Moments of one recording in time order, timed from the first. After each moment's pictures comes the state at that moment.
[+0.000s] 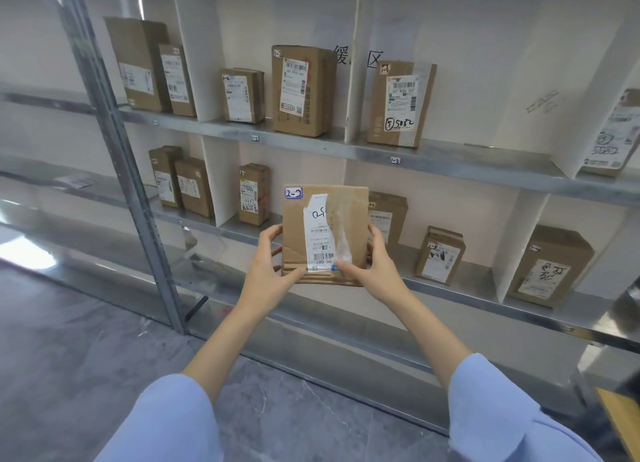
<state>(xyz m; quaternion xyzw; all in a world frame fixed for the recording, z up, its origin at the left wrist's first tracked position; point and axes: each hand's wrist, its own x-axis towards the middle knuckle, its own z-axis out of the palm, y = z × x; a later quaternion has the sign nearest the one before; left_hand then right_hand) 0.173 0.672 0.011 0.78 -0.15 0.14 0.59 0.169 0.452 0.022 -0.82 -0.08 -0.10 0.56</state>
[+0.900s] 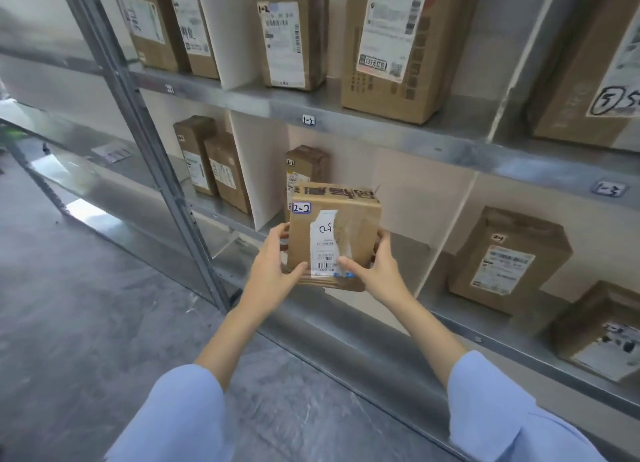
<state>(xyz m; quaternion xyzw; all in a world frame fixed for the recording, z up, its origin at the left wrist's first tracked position) 0.461 0.774 -0.064 0.88 -0.05 0.15 0.45 0.491 0.558 -0.071 -0.80 -0.05 0.00 0.60</state>
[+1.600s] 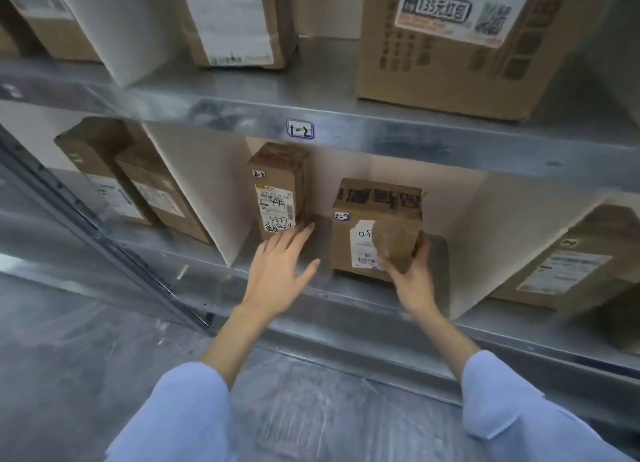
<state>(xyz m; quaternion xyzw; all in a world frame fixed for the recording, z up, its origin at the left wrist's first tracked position) 0.650 0.805 -0.104 0.95 -0.22 0.10 0.18 0.617 0.551 -0.172 -0.80 0.16 -0.12 0.56</state>
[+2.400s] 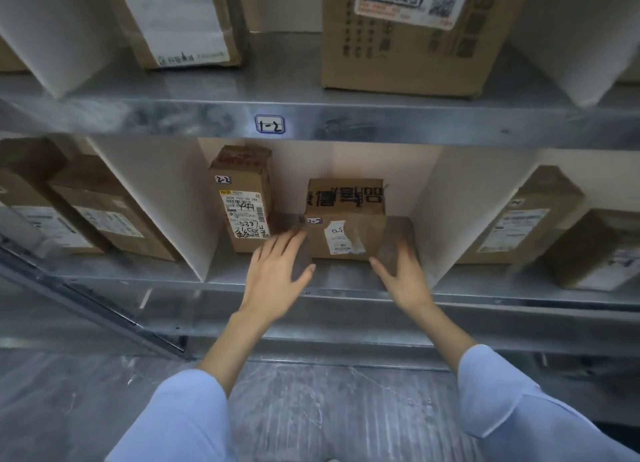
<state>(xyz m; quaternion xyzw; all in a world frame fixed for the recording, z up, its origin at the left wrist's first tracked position) 0.653 0.797 -0.116 0.94 -0.29 0.06 0.17 0.583 0.546 -0.183 -0.90 0.22 -0.08 0.36</state>
